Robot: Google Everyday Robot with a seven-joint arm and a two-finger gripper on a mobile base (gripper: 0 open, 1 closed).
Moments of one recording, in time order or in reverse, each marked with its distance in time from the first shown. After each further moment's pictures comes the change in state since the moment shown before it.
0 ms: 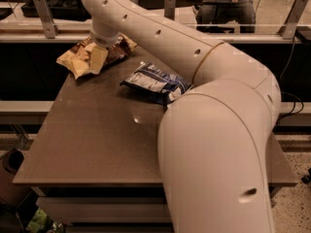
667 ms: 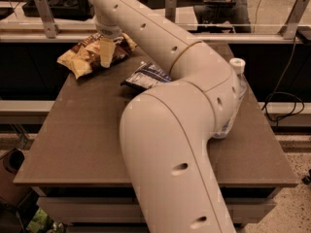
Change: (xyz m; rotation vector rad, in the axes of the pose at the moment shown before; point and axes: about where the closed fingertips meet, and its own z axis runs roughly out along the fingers) arm 0.029 -0.038 0.014 -0.026 0.170 -0.061
